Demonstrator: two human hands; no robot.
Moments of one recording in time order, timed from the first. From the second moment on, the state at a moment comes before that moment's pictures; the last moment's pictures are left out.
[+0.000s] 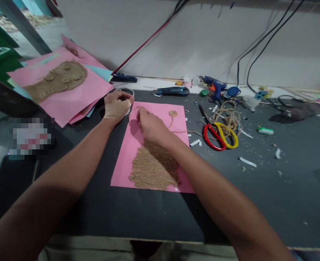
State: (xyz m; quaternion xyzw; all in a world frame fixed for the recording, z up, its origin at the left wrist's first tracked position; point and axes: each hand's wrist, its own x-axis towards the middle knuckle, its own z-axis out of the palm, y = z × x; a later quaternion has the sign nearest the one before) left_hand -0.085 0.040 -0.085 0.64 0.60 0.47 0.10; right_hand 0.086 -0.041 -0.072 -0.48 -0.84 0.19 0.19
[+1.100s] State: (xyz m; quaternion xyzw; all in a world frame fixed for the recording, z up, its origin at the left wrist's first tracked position) left_hand -0.085 0.040 -0.085 0.64 0.61 0.47 0.10; right_hand 0.091 -0.040 -0.069 -0.46 -0.84 0.22 0.21
